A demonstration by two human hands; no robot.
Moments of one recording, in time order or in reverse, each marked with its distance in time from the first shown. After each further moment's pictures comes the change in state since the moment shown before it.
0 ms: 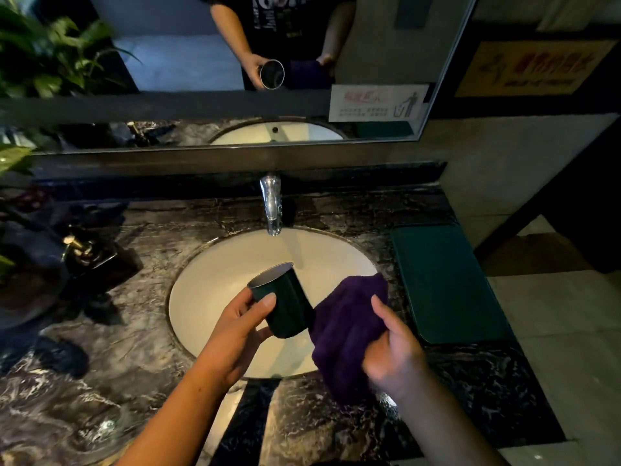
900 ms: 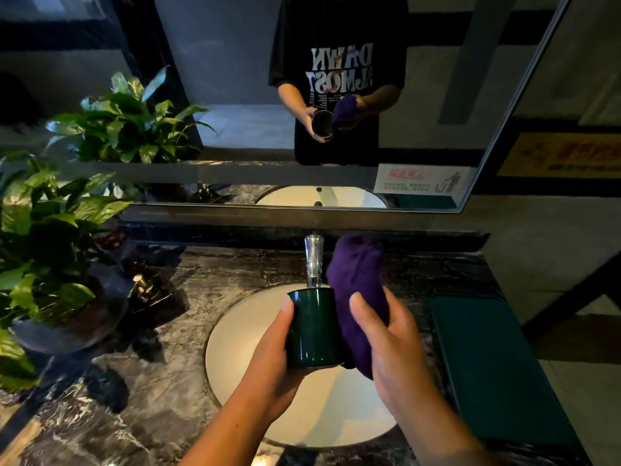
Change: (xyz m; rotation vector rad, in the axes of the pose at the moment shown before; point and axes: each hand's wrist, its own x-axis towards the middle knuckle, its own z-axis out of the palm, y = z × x) left_hand -0.011 0.068 0.046 -0.180 0.080 0.009; right_hand -0.008 -0.003 0.123 -0.814 -0.242 -0.632
